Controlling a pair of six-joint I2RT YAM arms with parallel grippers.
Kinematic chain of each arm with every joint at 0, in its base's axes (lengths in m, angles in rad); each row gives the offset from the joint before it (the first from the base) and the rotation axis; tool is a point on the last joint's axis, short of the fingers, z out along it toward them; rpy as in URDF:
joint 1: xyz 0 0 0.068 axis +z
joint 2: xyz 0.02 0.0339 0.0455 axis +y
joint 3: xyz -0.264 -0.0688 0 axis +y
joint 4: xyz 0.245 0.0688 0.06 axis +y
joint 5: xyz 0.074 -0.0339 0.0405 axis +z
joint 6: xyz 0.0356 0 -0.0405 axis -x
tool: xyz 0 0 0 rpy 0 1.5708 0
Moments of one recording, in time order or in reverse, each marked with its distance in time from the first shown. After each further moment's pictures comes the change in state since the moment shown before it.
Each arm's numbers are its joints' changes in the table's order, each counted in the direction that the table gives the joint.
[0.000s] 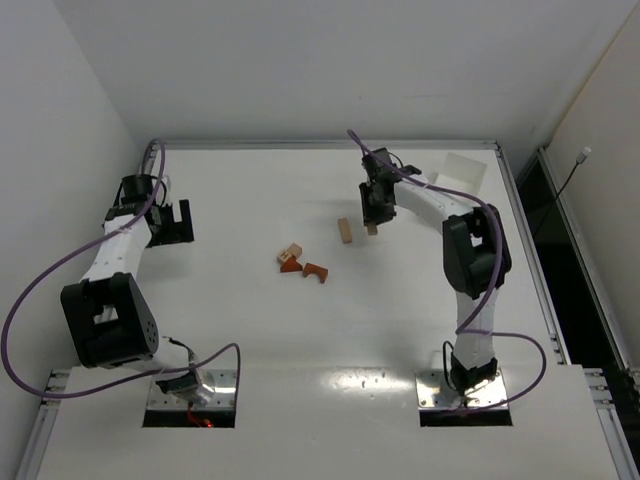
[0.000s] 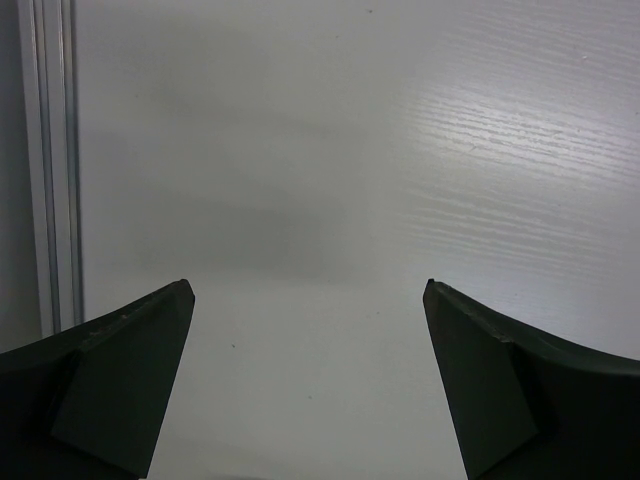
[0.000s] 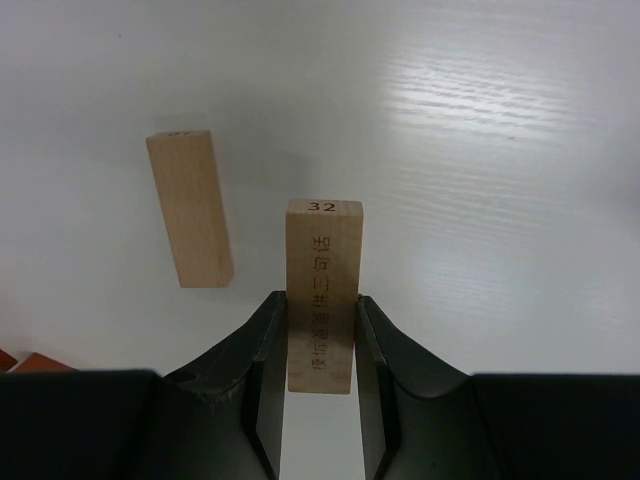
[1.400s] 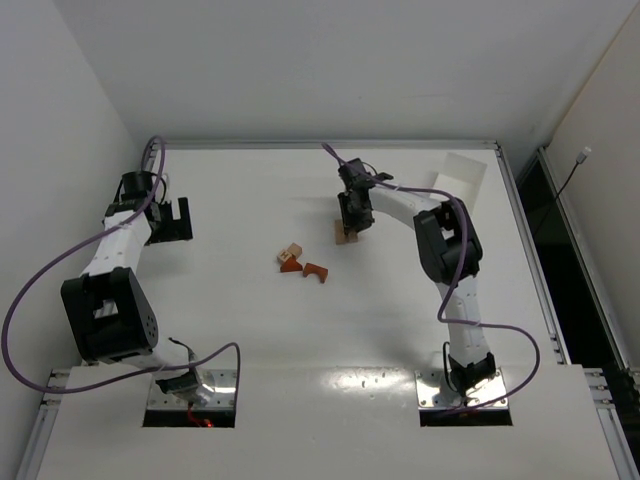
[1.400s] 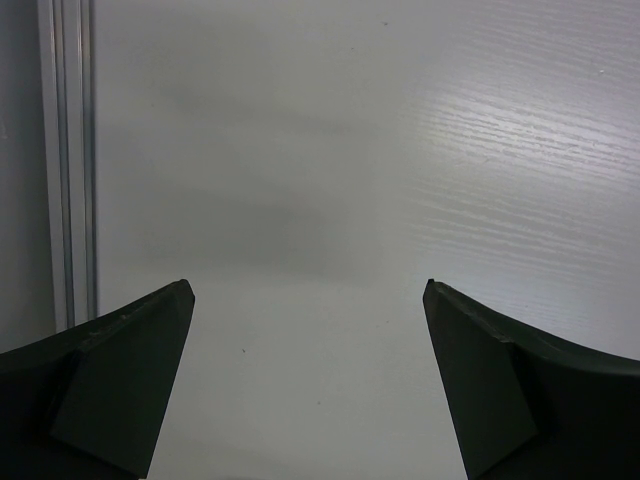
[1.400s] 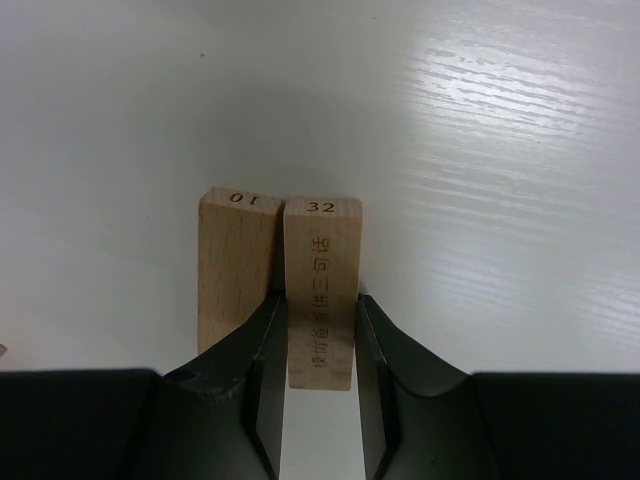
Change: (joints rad) left arm 0.000 0.032 -0.032 0.004 0.027 -0.002; right arm 0.080 0.204 -0.113 -0.042 0.029 -0.029
